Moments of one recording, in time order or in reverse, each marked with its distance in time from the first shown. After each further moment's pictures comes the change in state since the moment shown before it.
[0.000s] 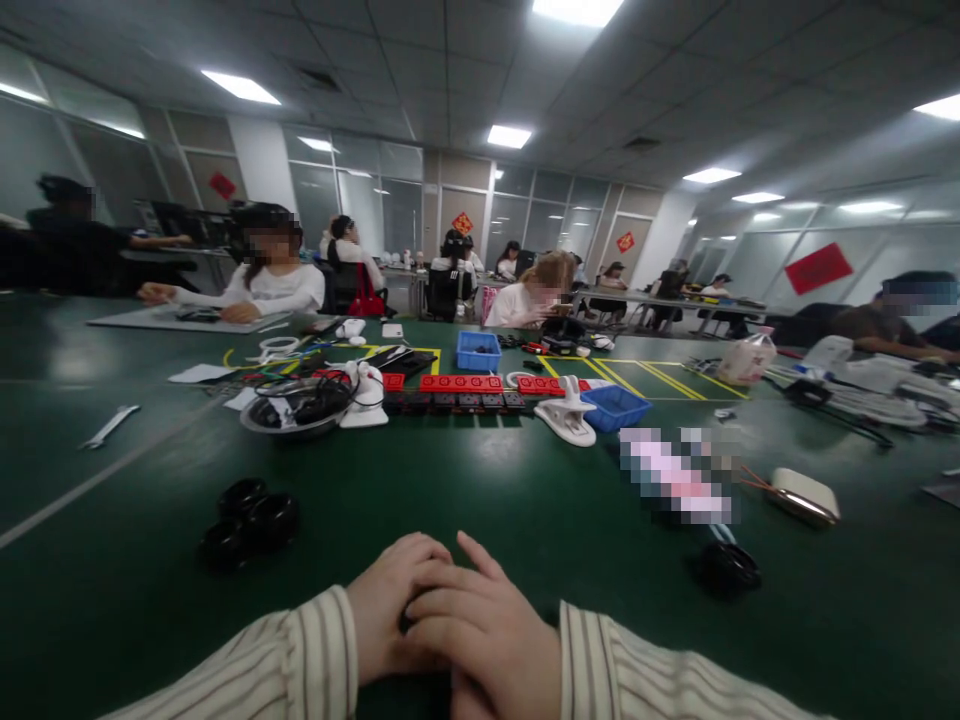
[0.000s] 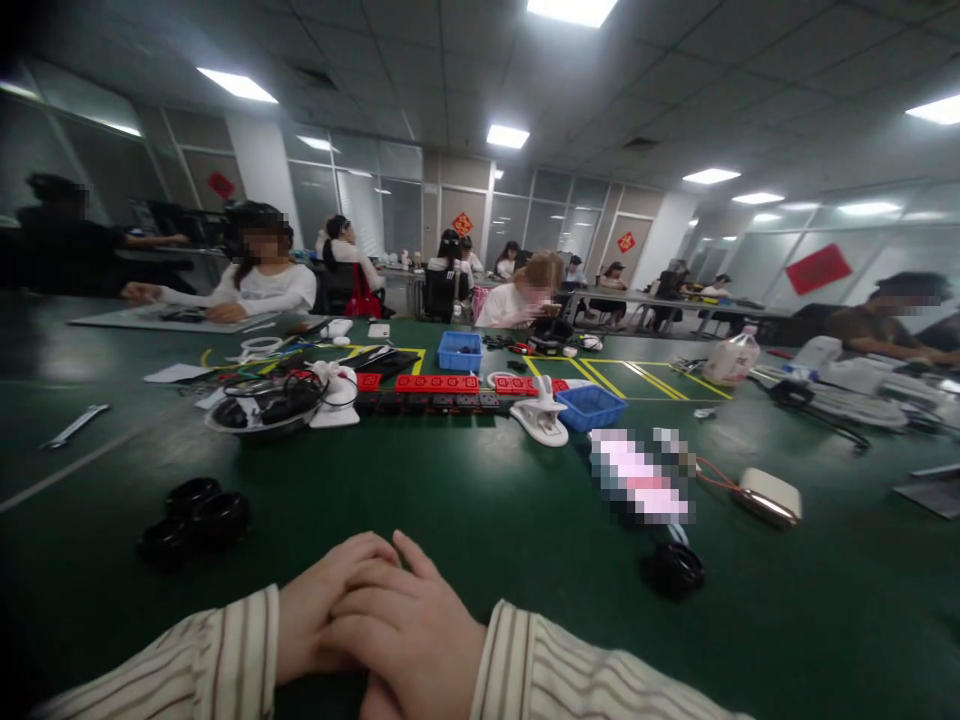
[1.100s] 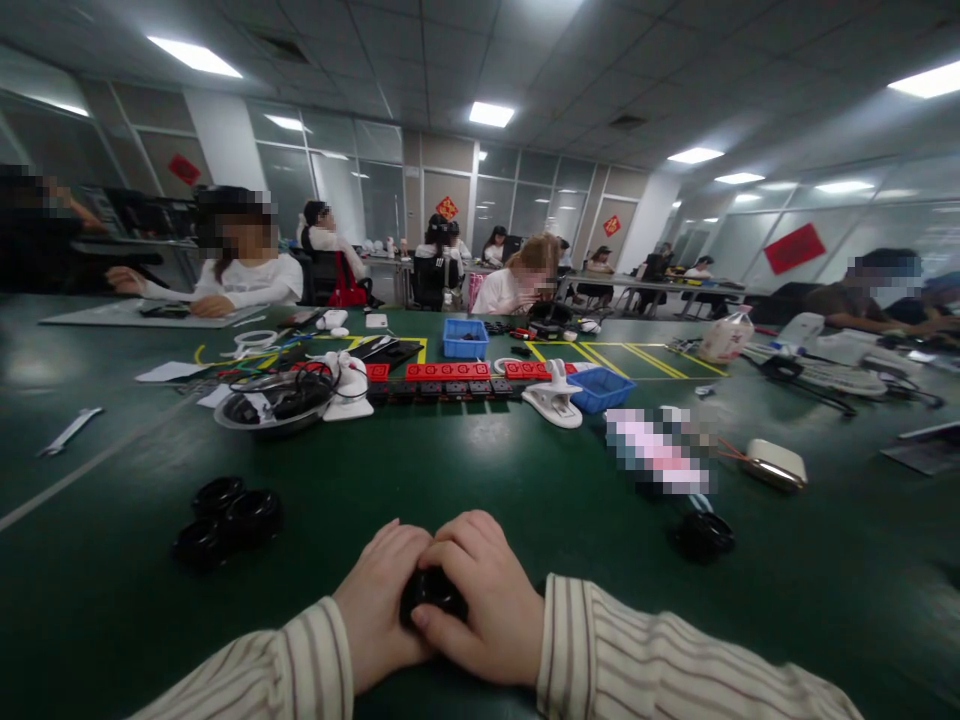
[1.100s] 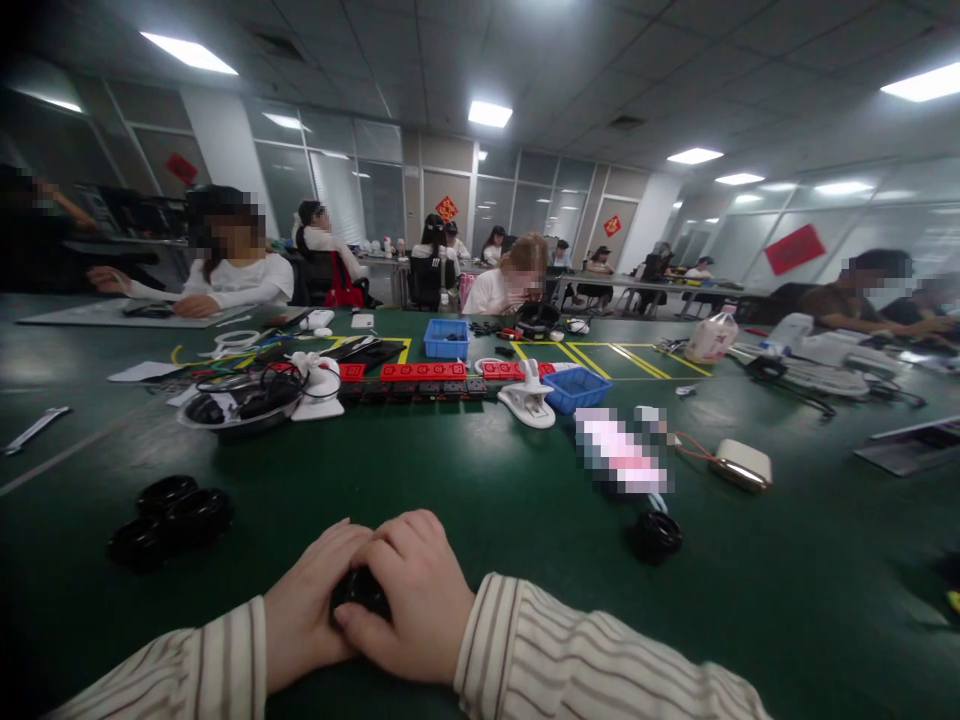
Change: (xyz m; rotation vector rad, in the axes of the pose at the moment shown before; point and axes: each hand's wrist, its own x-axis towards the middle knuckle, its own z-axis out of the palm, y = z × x) left_hand -0.003 0.015 0.010 0.062 0.080 -0.132; right_hand 0.000 0.000 0.002 -0.012 0.144 0.390
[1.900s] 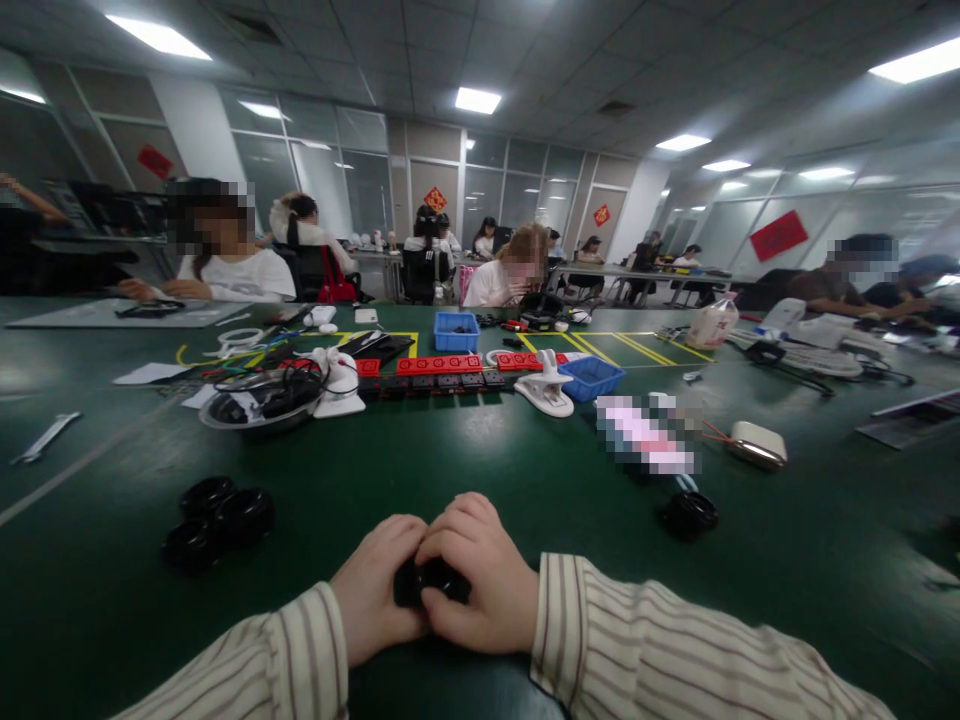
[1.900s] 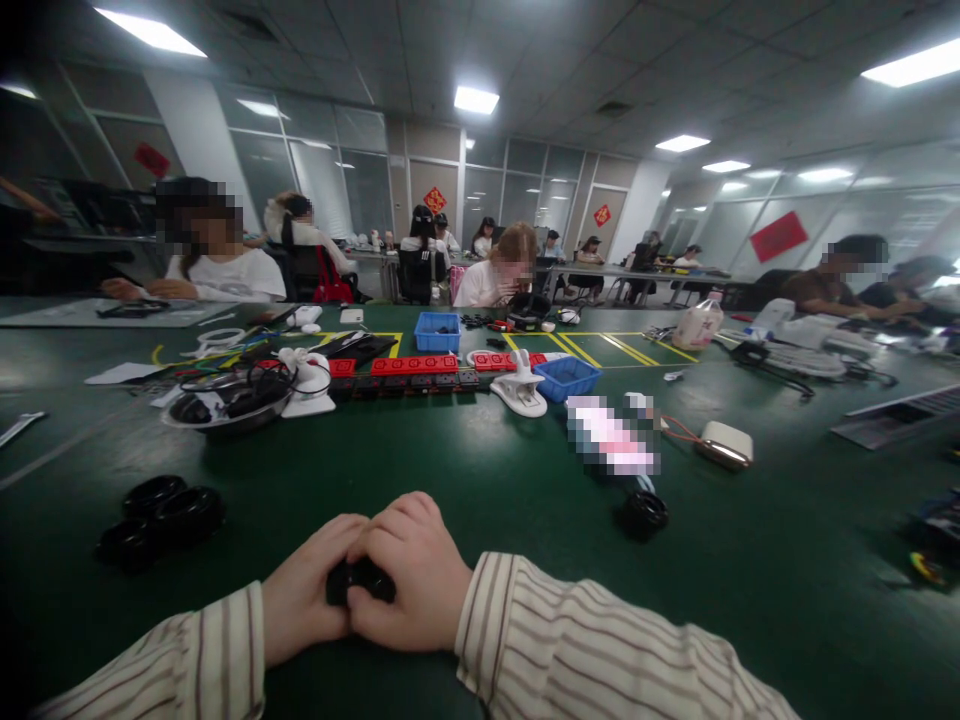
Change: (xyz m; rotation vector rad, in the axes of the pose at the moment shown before) left_hand 0.008 -0.005 -0.007 -0.056 -0.083 0.056; right_hand 0.002 0.009 0.002 0.007 0.029 -0.080
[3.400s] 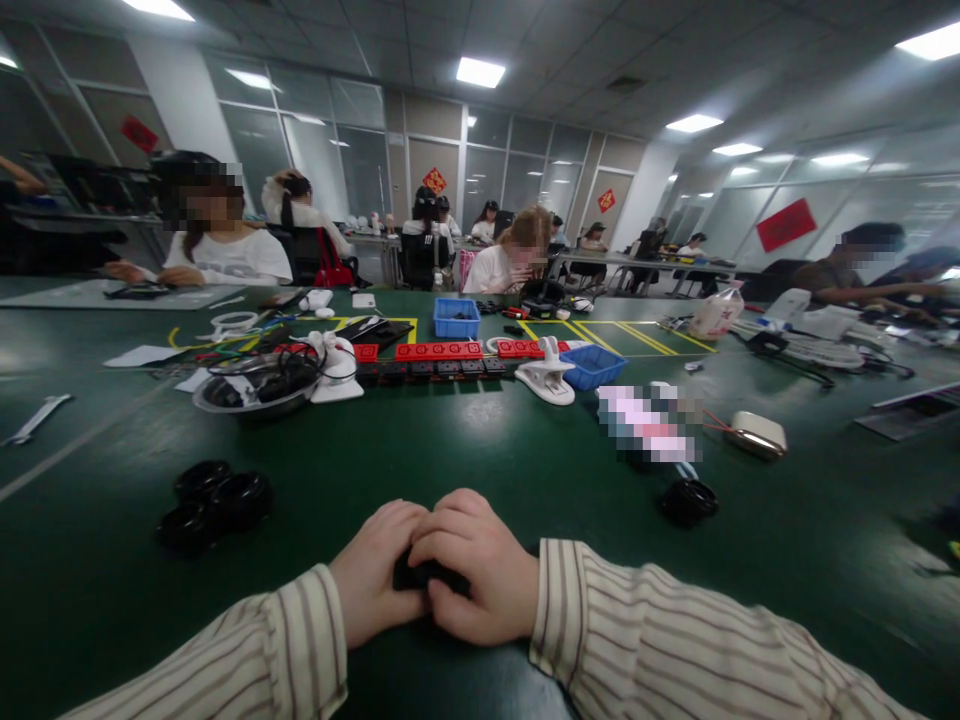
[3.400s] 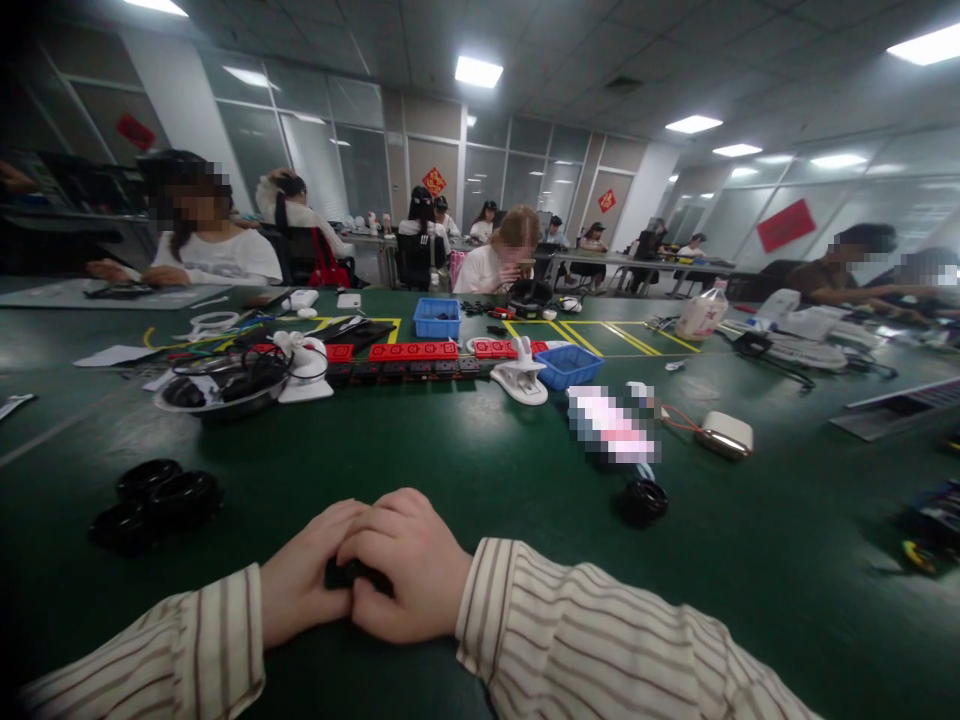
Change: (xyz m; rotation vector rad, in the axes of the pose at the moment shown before) left_hand -0.002 -0.001 -0.001 -0.034 -0.020 0.021; right_hand 0.001 0.002 0.000 0.074 -0.055 -0.139
